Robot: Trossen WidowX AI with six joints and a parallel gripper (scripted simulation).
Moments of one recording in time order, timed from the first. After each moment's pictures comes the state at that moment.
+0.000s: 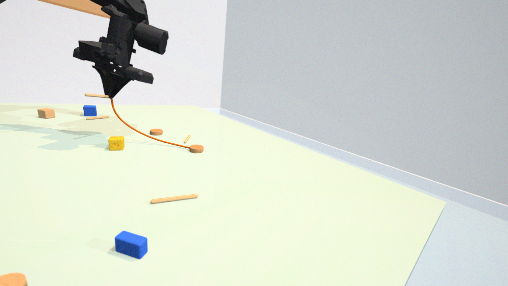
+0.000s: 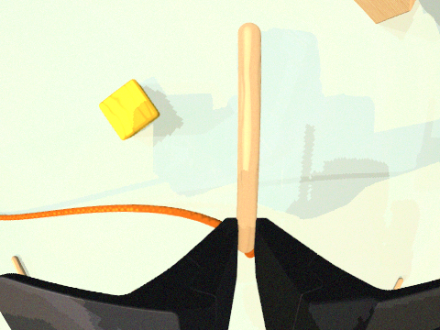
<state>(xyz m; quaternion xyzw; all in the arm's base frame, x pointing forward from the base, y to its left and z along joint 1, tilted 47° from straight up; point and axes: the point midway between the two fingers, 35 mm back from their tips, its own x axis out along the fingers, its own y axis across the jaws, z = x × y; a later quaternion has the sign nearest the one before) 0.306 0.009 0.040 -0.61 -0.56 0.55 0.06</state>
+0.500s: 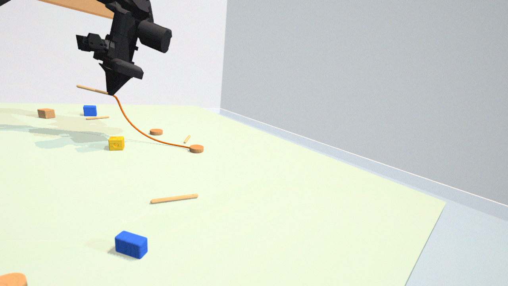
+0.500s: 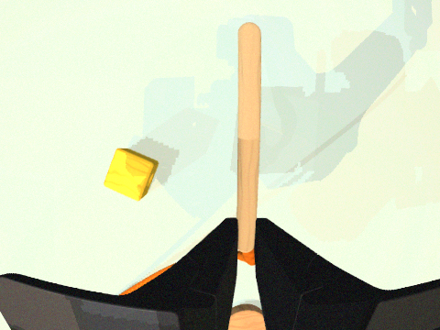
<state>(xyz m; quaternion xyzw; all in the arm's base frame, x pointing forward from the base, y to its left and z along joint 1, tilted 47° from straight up) 0.309 0.000 0.043 -0.56 -0.39 0.69 0.23</state>
